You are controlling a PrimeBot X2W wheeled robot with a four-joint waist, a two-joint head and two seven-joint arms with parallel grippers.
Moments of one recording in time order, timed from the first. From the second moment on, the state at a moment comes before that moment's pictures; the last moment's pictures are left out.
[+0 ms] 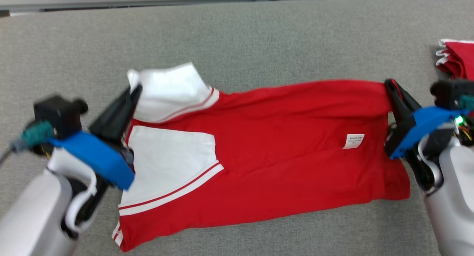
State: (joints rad) left arm -0.48 0.57 -0.49 0.05 -0.72 -0.10 0.10; right arm -0.58 -0.26 0.08 0.52 0.34 0.13 0.09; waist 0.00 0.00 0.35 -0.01
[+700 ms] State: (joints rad) left arm -0.08 0.44 -0.50 0.18 -0.79 -0.05 -0.19; right arm -0.25 -0.15 -0.04 0.35 0.28 0.13 -0.03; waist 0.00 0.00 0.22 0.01
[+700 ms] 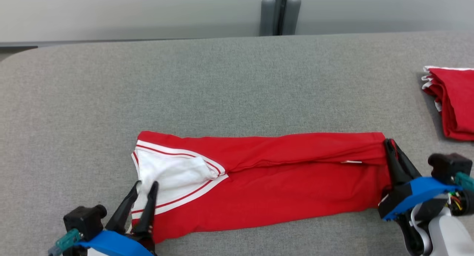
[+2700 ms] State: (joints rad) left arm 0.00 0.21 -0.21 0.08 -0.44 0.06 -0.26; right arm -0.29 -0.21 -0.24 0.51 0.17 0.13 -0.06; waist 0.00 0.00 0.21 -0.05
